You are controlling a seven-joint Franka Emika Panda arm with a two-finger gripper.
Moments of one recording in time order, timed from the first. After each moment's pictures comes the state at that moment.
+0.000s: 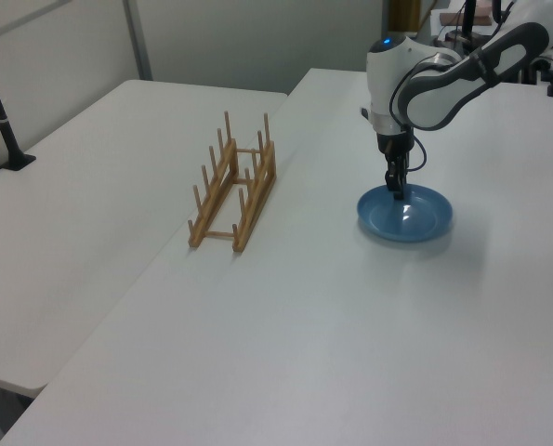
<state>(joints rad) -0.02 0.35 -0.01 -1.90 -0.16 2.15 -0.02</state>
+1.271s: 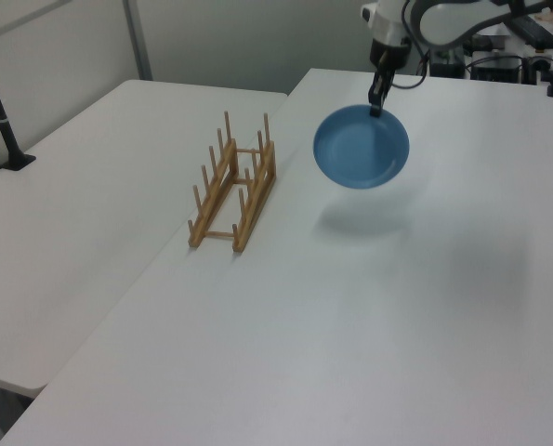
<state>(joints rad) -0.04 0.16 -0.01 -1.76 -0.16 2.15 -0.01</state>
